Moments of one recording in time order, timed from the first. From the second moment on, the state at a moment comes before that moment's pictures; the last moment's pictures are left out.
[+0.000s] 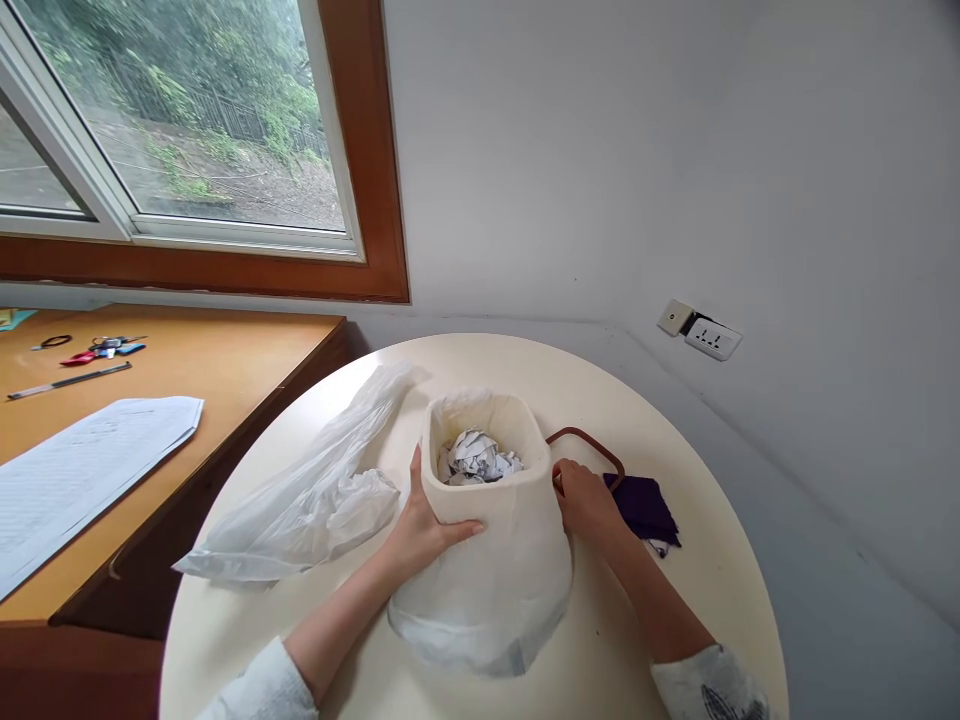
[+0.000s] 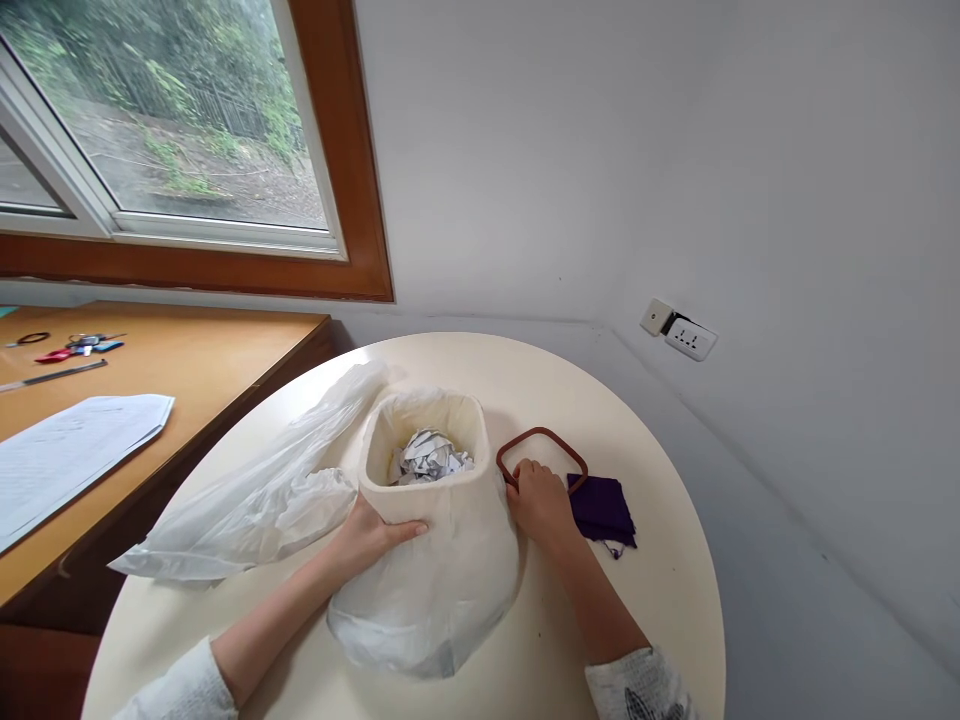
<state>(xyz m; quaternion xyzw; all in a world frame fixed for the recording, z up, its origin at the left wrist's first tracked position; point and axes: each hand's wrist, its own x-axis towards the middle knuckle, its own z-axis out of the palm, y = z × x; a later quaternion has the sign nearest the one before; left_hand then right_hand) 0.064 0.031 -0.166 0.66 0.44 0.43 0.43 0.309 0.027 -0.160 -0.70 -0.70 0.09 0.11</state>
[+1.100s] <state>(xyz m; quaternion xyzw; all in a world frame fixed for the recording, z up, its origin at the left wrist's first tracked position) 0.082 0.079 -0.039 0.84 0.46 0.21 0.20 0.306 0.030 -0.155 -0.70 -0.66 0.01 0.26</state>
